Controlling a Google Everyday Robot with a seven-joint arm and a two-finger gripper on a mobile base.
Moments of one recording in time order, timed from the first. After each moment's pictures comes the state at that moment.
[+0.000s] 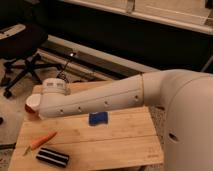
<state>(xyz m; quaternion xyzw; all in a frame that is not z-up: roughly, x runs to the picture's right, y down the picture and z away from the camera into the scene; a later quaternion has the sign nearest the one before) -0.276 0.100 0.686 0.13 -0.20 -0.90 0.37</state>
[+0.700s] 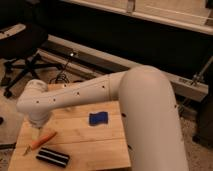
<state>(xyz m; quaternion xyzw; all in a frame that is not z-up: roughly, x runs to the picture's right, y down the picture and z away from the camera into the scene) -0.312 0.177 0.708 0.03 -0.34 -0.92 0.17</state>
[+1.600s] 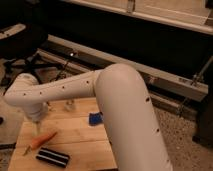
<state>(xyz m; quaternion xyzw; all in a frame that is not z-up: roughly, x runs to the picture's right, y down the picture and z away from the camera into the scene) -0.313 0.162 0.722 -0.05 -0.33 -0.92 0.19</state>
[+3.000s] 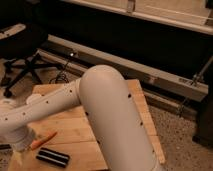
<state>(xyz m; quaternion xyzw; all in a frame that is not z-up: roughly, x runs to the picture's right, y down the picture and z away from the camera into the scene) -0.343 0.290 0.671 -0.11 -0.38 -0.89 0.21</state>
